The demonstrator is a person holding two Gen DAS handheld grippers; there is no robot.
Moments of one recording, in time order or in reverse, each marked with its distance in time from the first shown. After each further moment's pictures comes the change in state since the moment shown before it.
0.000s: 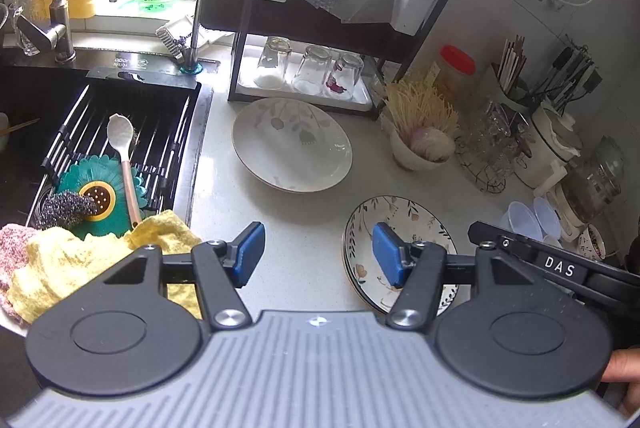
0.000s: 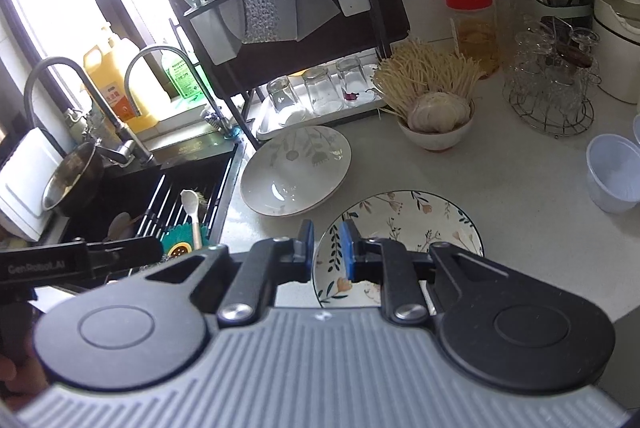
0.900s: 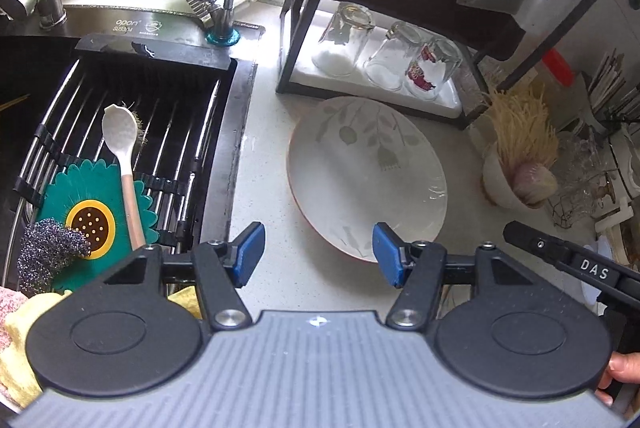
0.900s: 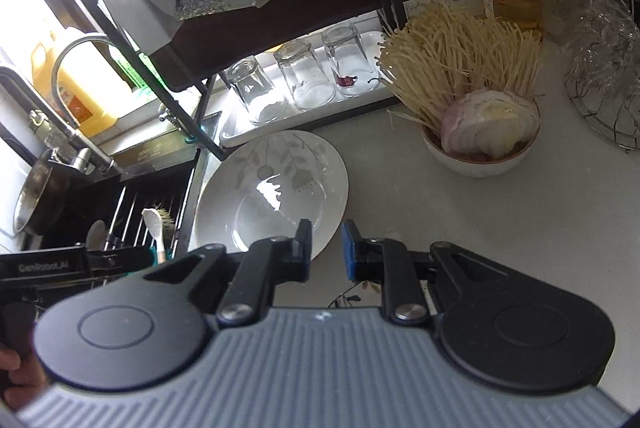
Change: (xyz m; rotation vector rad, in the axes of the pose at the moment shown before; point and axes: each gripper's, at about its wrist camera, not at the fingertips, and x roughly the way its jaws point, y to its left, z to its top) left arm 0.154 0.082 0.090 -0.102 0.177 0.082; right arm 0.149 -0.020 0.059 0.057 0.133 -0.004
